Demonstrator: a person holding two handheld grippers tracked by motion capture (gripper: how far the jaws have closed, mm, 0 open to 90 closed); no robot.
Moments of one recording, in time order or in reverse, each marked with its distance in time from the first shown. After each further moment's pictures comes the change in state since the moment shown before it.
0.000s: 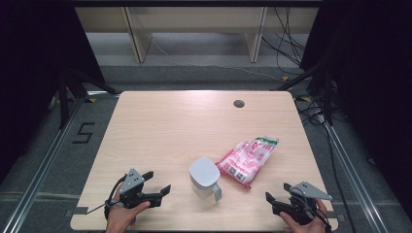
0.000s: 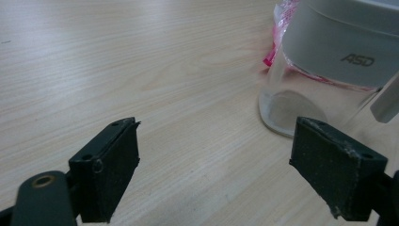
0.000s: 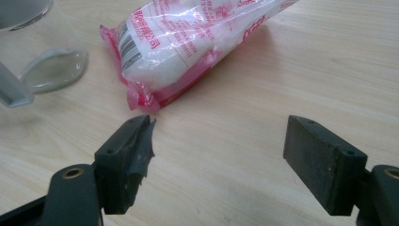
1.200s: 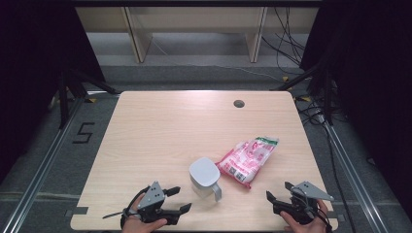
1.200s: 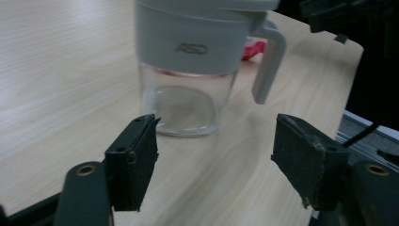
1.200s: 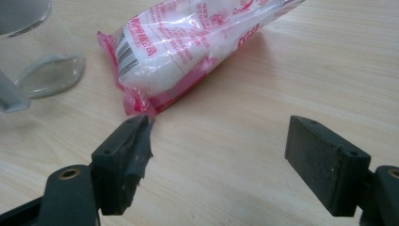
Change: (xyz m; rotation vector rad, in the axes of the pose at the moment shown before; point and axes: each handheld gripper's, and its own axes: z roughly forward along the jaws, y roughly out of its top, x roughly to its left) left arm -0.064 -0.003 0.012 0.030 -0.260 0.095; right arm -0.004 0.001 -0.003 -0.025 0.002 -0.030
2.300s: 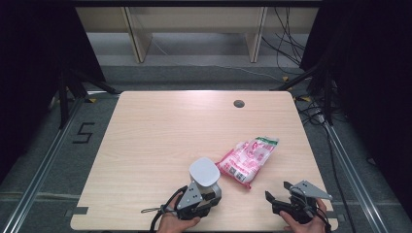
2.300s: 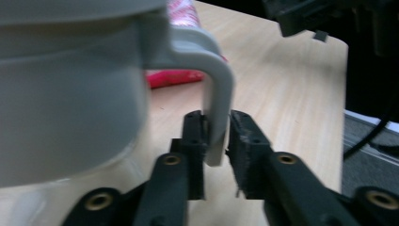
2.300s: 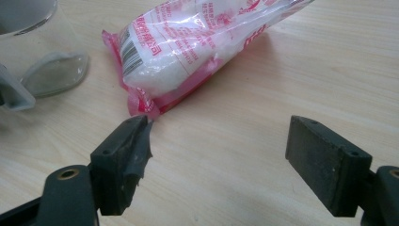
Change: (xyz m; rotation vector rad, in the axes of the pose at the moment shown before) left arm -0.030 0.009 0.080 -0.018 -0.070 0.085; right arm -0.001 0.001 0.003 0.005 0.006 -0.024
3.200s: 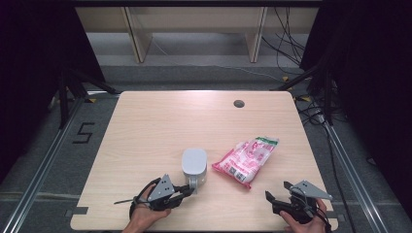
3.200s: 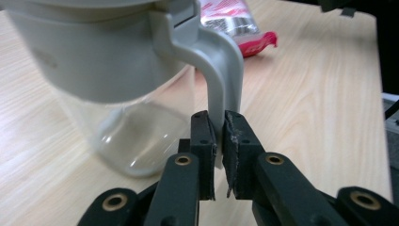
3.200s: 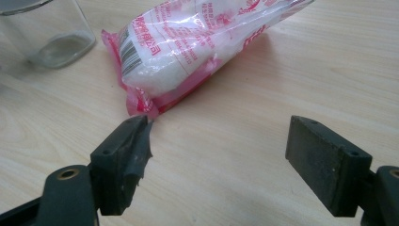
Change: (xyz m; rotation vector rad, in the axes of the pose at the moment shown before) left arm 0.055 -0.011 -0.058 0.020 0.061 0.078; right arm 0.000 0.000 0.001 0.002 0.013 0.006
